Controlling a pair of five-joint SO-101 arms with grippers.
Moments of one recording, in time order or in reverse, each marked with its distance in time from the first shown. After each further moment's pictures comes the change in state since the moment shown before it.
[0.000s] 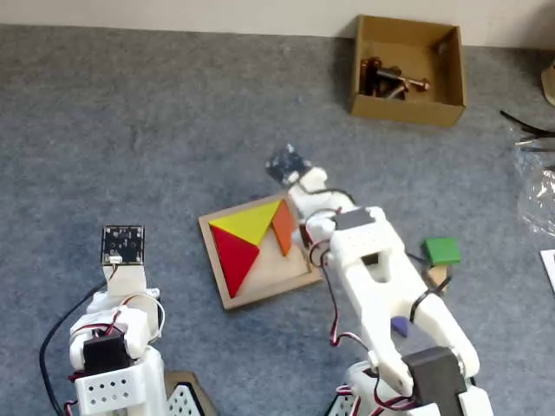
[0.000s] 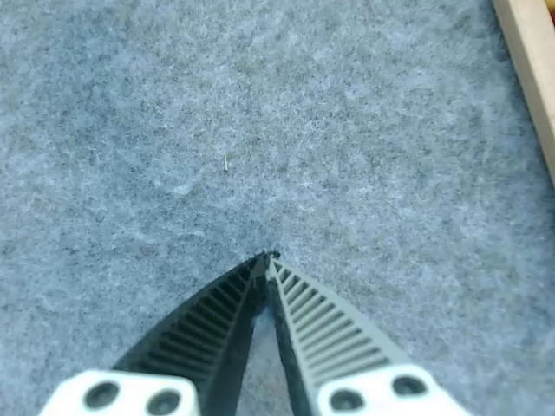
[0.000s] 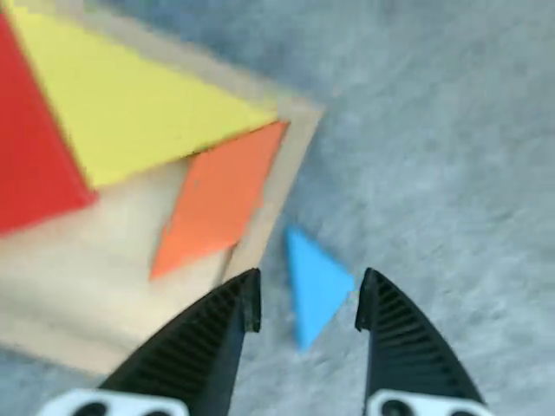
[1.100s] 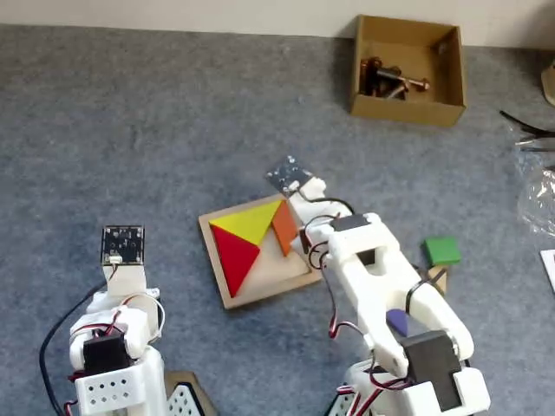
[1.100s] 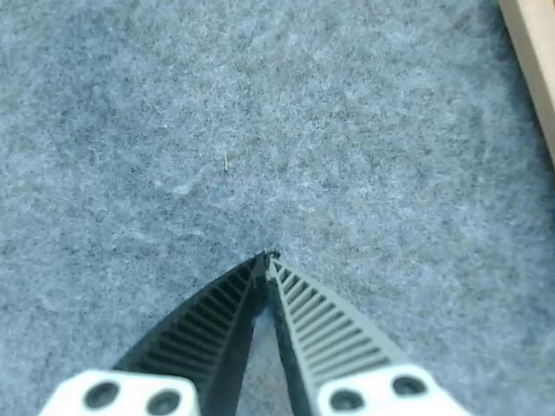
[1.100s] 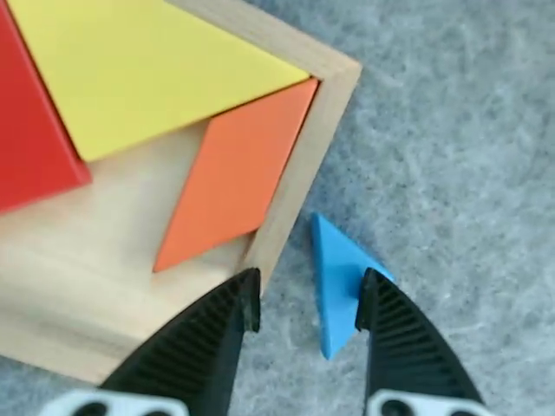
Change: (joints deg) left arm 0.0 0.0 0.0 0.0 0.0; right arm 2.3 6.8 1.6 -5.5 0.0
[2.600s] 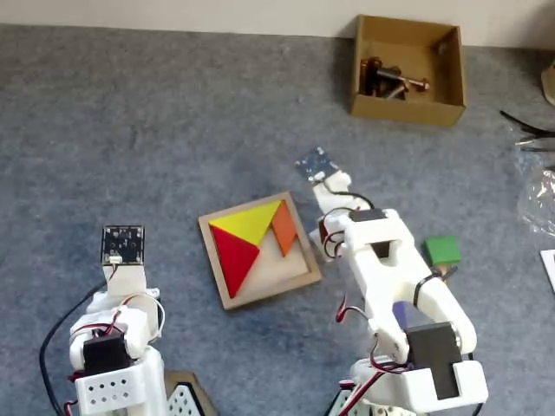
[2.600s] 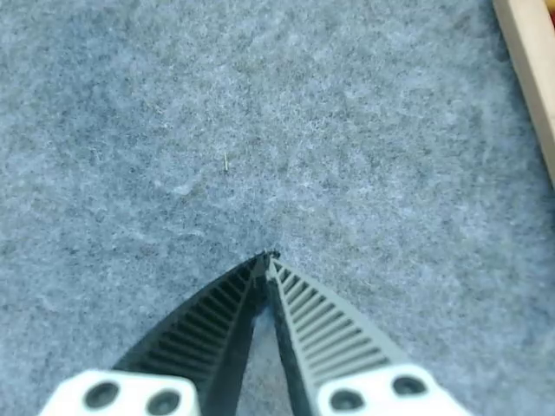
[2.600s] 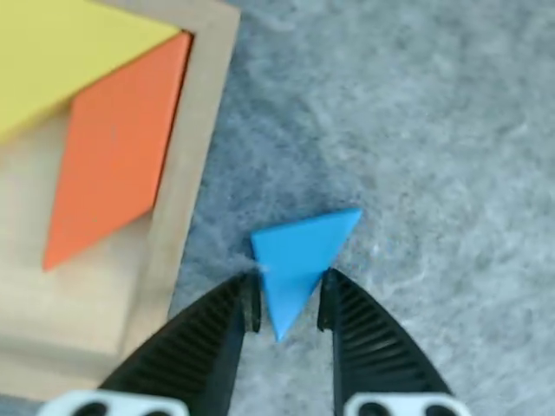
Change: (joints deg) left arm 0.0 0.0 0.0 0.0 0.0; right arm 5.8 1.8 -1.7 -0.1 -2.7
